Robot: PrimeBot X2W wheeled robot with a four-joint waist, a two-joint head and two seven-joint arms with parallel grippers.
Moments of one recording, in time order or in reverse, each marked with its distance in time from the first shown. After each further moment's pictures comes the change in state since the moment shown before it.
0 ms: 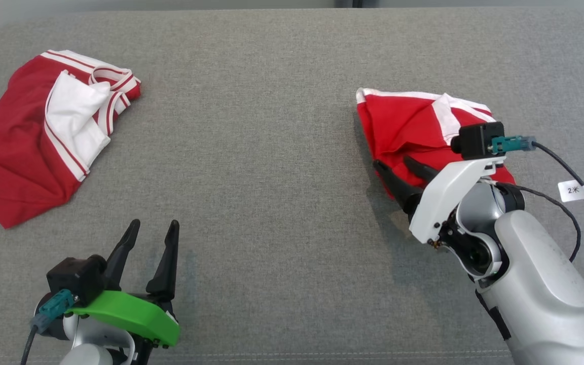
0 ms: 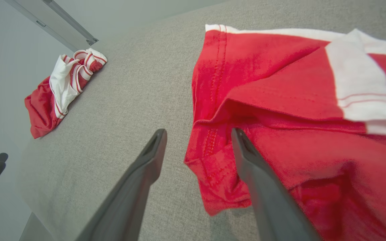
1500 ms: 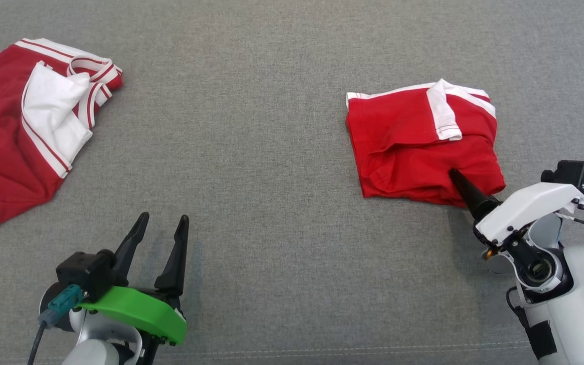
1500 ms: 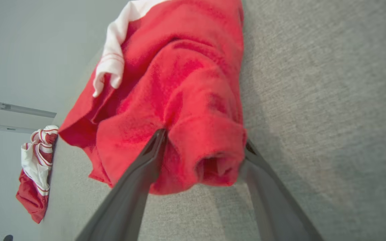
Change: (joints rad) left arm -0.005 -0.001 -0.011 -0.035 0.035 0.000 0.014; right arm 0.159 0.011 -0.286 -0.020 0.207 -0.118 -0.019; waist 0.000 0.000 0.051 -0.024
